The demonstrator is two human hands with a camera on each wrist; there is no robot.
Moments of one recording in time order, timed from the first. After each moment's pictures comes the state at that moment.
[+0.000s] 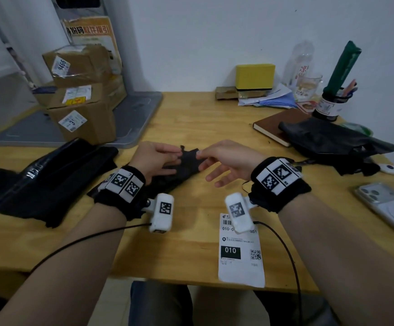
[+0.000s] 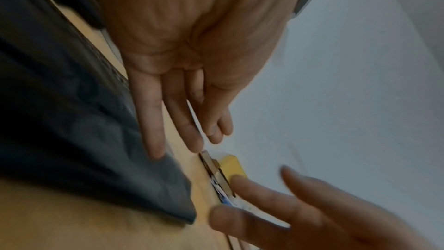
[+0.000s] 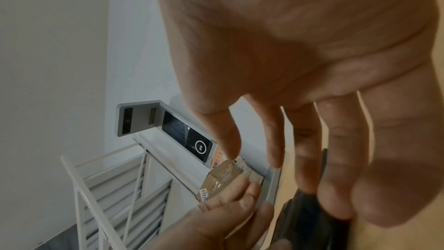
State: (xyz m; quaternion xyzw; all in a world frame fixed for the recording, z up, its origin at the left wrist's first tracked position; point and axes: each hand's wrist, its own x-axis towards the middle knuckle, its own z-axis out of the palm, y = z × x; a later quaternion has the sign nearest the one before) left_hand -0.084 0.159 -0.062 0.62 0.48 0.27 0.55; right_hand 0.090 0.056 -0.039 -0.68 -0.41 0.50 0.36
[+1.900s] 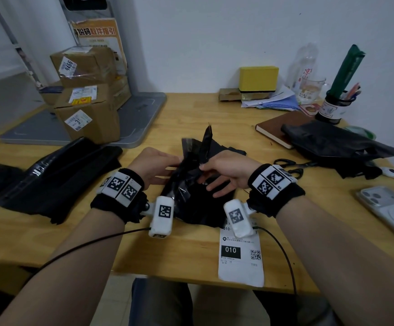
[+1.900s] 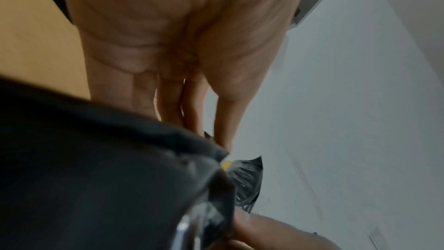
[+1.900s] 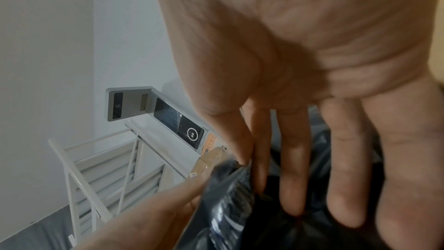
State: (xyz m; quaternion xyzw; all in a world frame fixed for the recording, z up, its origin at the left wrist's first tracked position) left_hand -0.093 0.149 -0.058 0.63 0.50 0.20 0.56; right_hand 0.087 0.058 -0.059 -0.69 -0.39 0.53 0.31
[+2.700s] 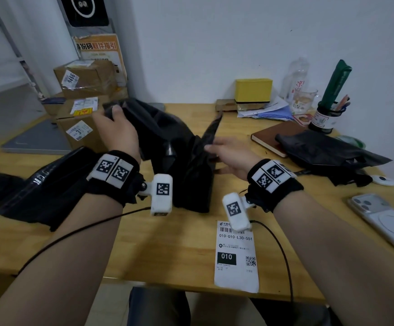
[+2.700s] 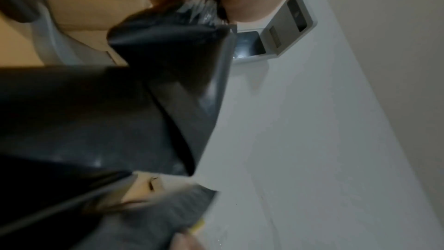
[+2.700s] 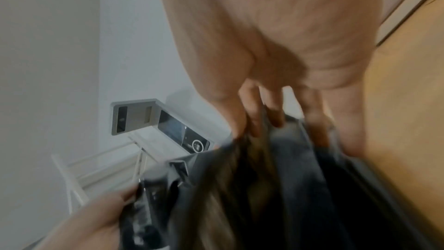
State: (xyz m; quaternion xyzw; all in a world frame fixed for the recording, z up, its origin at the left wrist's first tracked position) left_hand -0.094 0.177 0.003 0.44 0.46 0.67 0.39; right_hand 0.100 0.065 -0.029 -0.66 -0.38 0.44 0.48
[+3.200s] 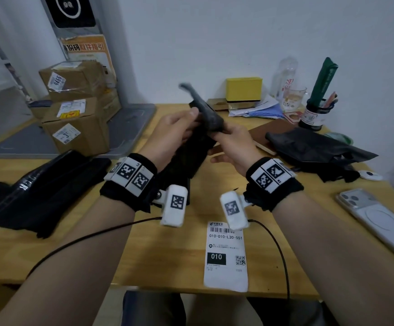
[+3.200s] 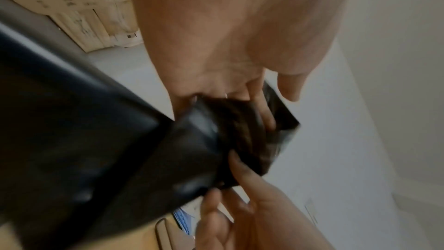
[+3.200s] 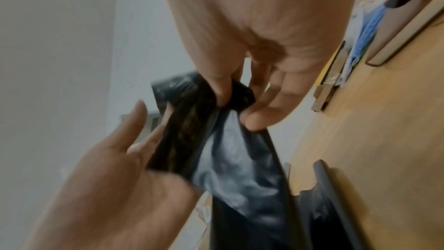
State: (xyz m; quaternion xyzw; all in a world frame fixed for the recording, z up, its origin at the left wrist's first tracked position) left_hand -0.026 0.114 0.008 0.65 0.24 0.39 0.60; right_hand 0.115 0.052 -0.022 -0.59 -0.38 0.36 0.62
